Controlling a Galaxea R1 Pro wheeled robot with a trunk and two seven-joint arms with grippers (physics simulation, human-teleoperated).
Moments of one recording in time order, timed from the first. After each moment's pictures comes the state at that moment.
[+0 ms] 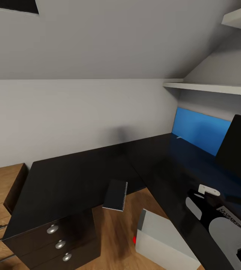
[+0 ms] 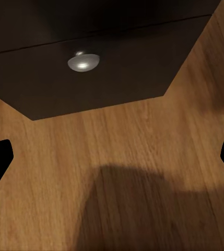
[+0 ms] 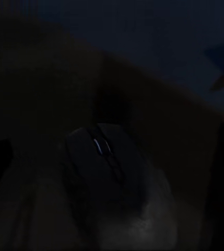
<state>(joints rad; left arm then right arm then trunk) -0.08 -0.06 0.18 -0.50 -0.04 -0.23 0.07 -0.80 -0.23 0.29 -0.41 -0.61 0.05 -0.61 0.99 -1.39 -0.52</state>
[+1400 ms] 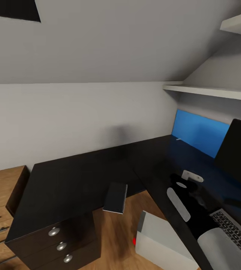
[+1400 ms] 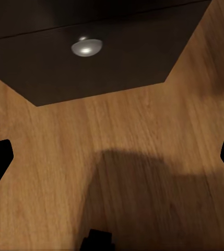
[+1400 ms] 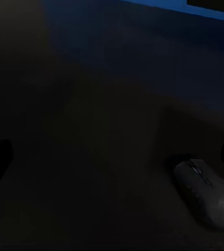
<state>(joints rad) -0.08 -0.06 0.19 -0.45 -0.04 -0.23 0.07 -0.65 -0.13 0.31 -1.07 -0.61 0.25 -0.92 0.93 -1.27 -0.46</state>
